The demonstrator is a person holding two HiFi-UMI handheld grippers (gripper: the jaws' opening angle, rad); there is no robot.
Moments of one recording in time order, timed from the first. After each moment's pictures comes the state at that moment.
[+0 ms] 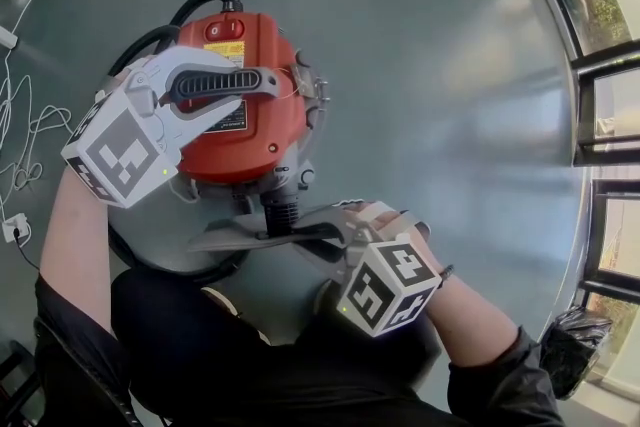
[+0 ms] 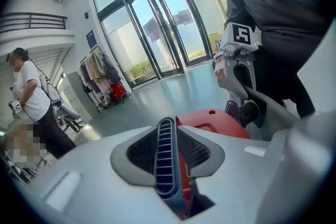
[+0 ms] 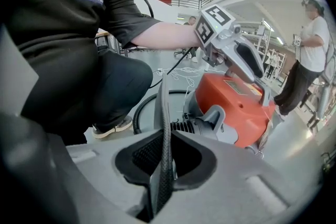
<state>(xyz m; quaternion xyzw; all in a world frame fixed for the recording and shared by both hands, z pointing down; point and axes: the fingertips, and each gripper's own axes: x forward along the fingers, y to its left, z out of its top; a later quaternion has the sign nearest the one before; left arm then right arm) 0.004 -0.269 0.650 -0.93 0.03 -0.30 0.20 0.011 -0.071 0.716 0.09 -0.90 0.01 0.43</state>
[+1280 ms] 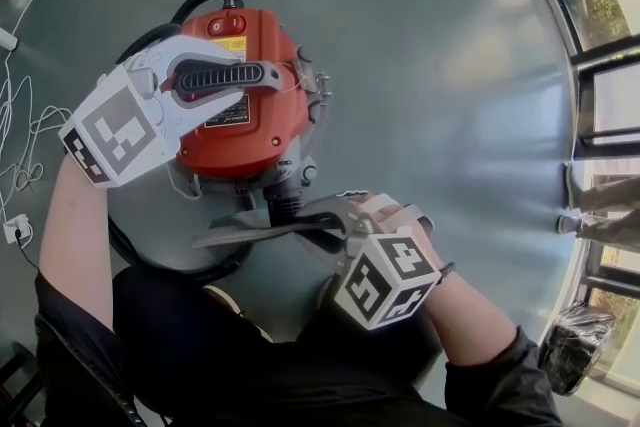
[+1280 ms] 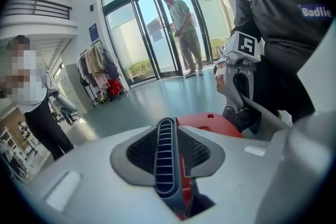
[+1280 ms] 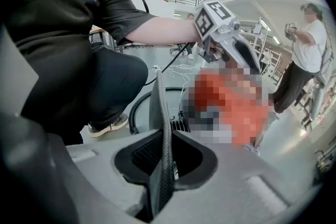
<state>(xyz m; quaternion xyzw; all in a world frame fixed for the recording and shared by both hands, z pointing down) 0.003 -0.270 0.648 -0.94 0.02 -0.29 0.15 0.013 -0.079 0.719 0.12 -0.88 0.01 0.45</state>
